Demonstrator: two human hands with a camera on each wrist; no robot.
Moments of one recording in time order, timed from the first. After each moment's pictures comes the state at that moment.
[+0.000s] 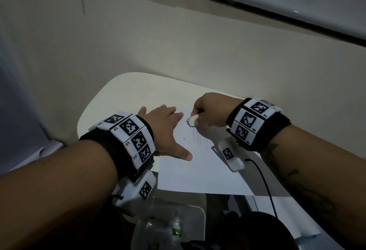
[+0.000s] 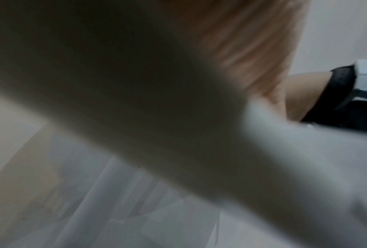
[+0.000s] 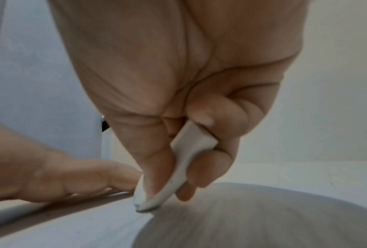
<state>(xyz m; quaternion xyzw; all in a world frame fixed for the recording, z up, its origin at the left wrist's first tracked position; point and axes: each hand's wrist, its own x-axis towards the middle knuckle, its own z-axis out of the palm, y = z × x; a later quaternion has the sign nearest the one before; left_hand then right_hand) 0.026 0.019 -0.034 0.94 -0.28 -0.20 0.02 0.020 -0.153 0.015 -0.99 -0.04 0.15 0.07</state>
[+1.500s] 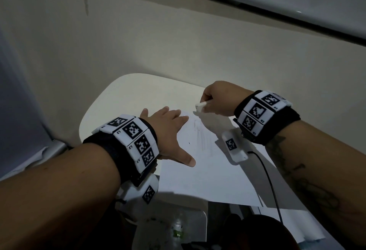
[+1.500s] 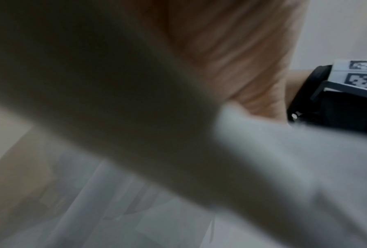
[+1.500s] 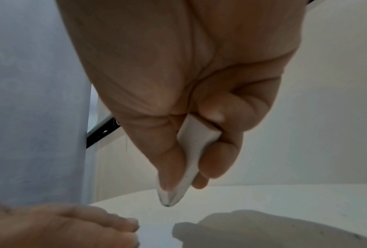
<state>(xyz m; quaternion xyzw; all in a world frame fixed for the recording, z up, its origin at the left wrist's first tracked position) 0.026 0.018 -0.035 0.93 -0.29 -0.21 0.02 0.041 -0.166 0.027 -0.99 0.00 0.08 0.08</state>
